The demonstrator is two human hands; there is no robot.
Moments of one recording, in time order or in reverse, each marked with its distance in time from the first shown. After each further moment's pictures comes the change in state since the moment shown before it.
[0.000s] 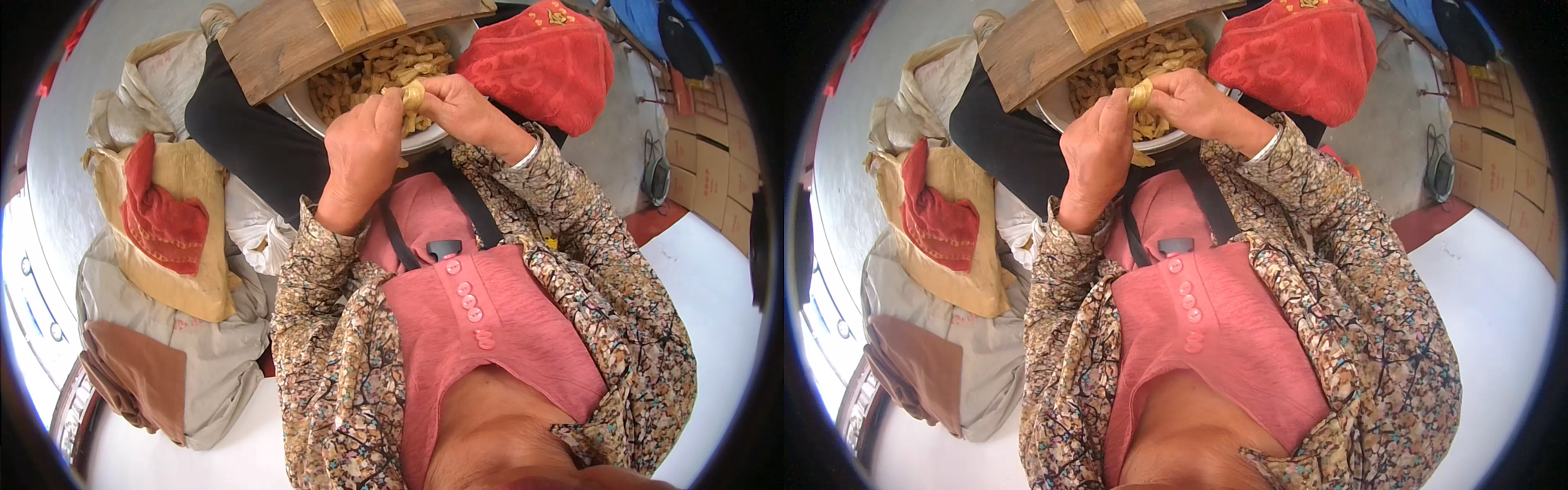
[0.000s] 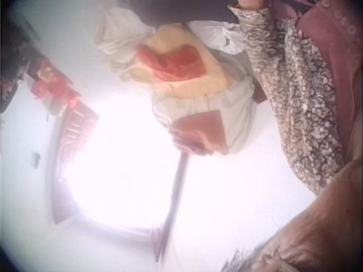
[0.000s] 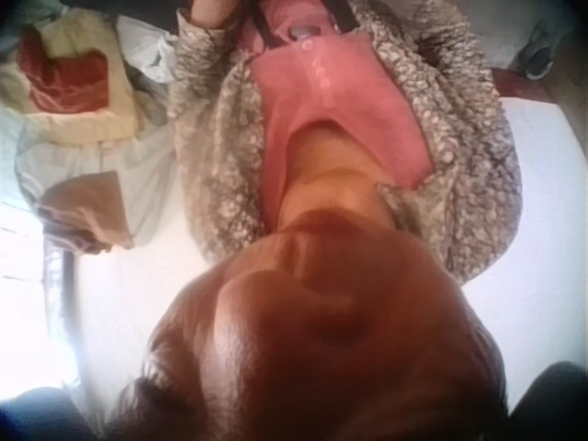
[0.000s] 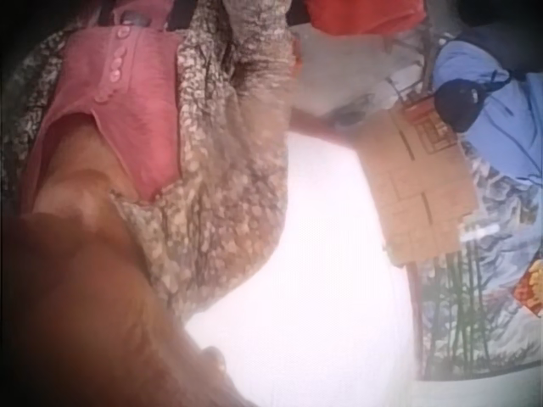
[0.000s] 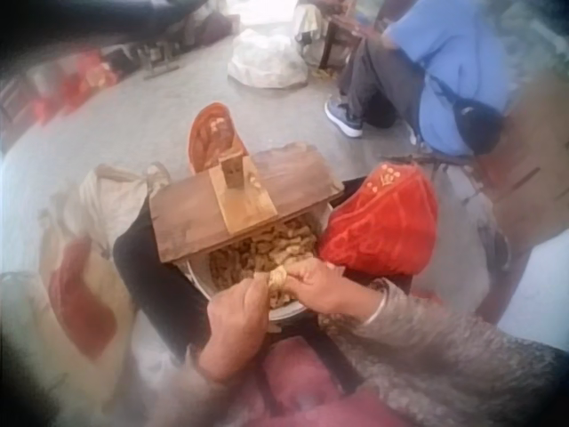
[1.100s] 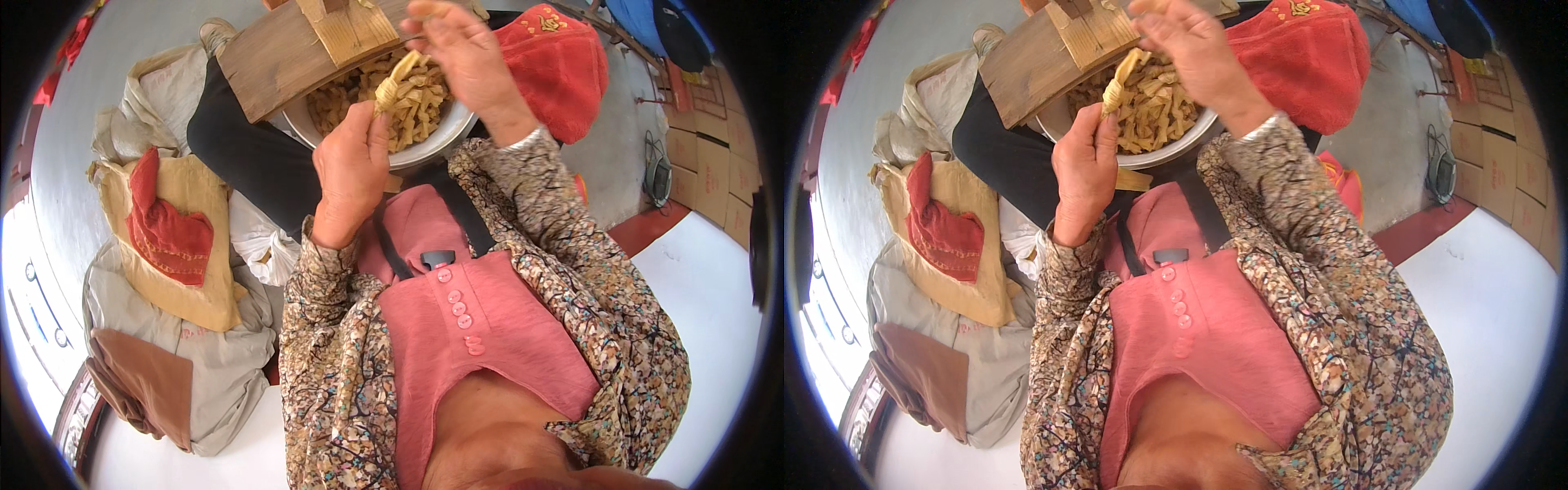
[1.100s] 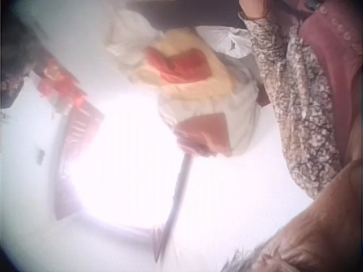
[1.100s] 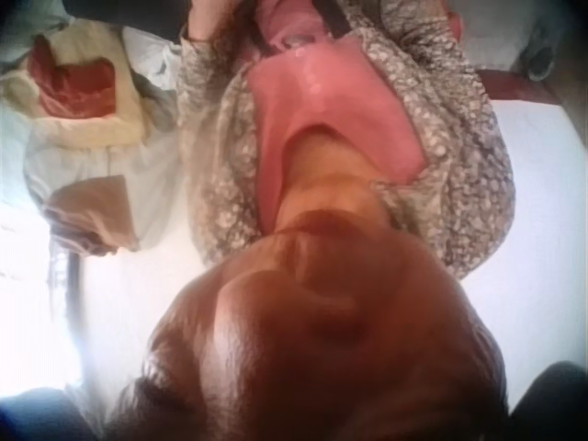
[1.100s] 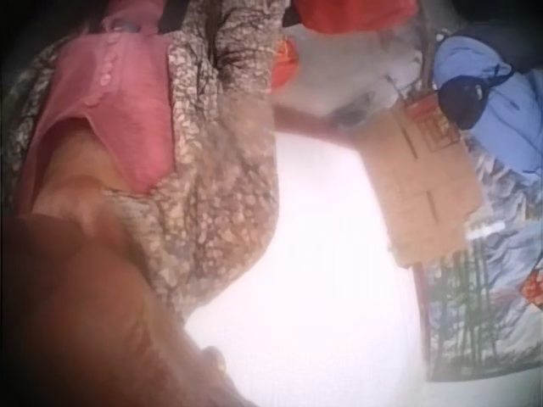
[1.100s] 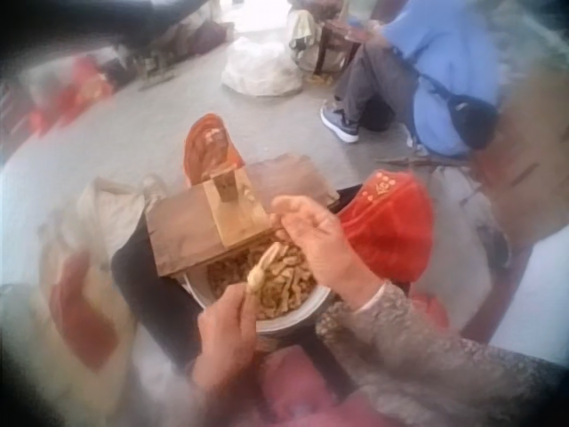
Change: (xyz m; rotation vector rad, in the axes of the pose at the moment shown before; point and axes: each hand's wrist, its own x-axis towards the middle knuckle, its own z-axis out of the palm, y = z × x) left_hand 0.008 0.007 -0.013 -0.309 -0.086 -0.373; right_hand 0.038 -0.026 -0.029 0.375 0.358 -0.524
